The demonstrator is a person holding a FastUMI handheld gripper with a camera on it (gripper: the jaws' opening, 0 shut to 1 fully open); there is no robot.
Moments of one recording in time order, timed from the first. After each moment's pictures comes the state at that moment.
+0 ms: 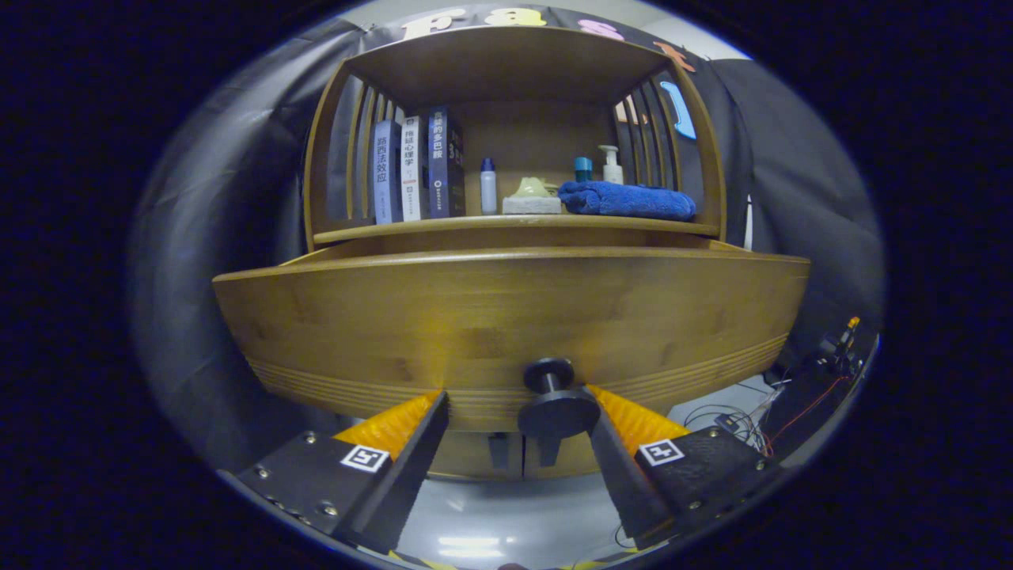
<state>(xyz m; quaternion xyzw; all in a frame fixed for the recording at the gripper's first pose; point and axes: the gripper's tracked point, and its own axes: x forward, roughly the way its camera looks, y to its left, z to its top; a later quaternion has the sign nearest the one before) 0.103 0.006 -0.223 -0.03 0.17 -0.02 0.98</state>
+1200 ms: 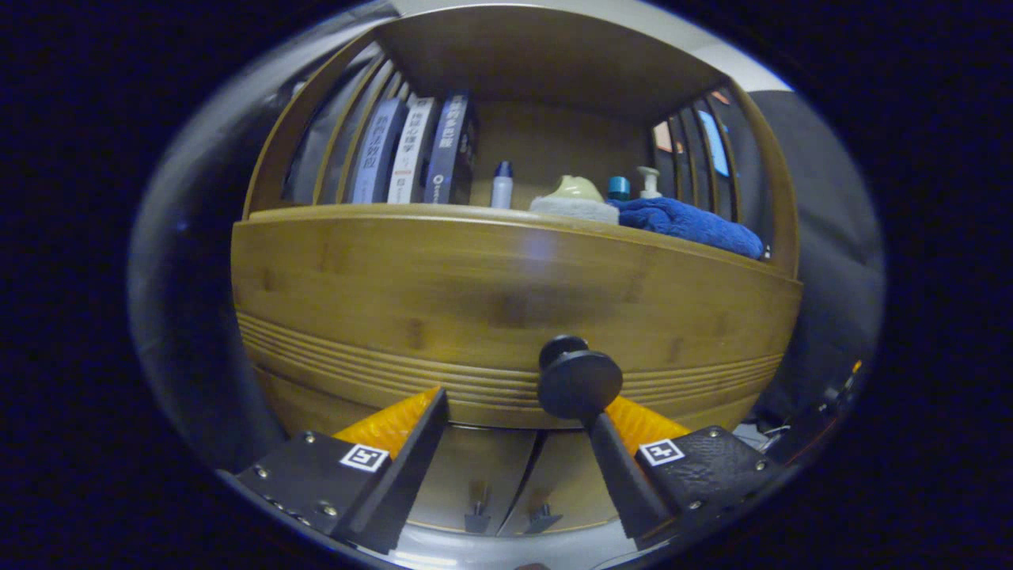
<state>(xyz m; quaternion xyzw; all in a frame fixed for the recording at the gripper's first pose) 0.229 0.012 -0.242 -0.11 0.10 -0.03 0.99</state>
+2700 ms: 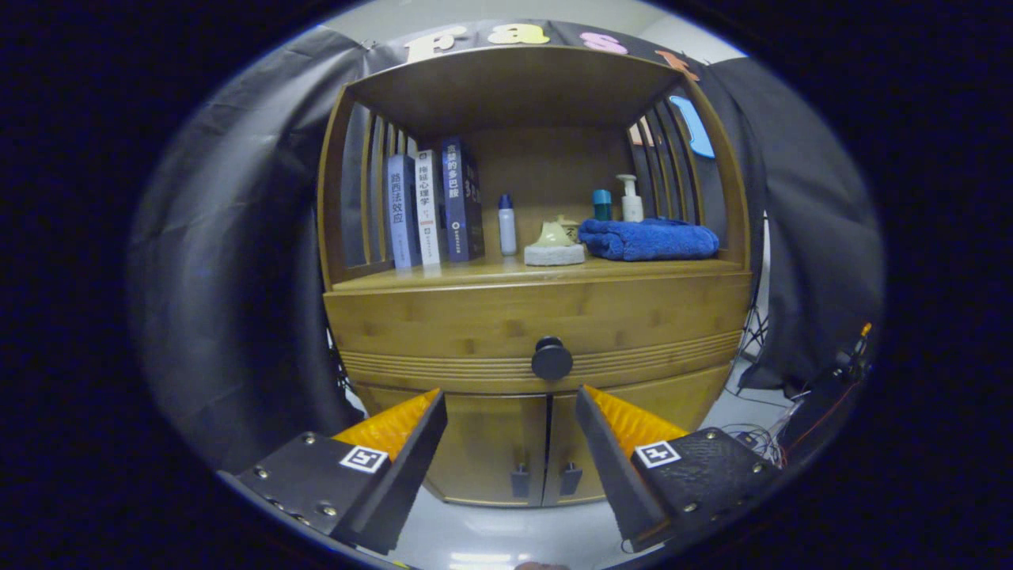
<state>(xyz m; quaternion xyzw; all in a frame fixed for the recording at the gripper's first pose) 0.104 0.028 -0.166 -0.01 0.13 0.02 0.99</state>
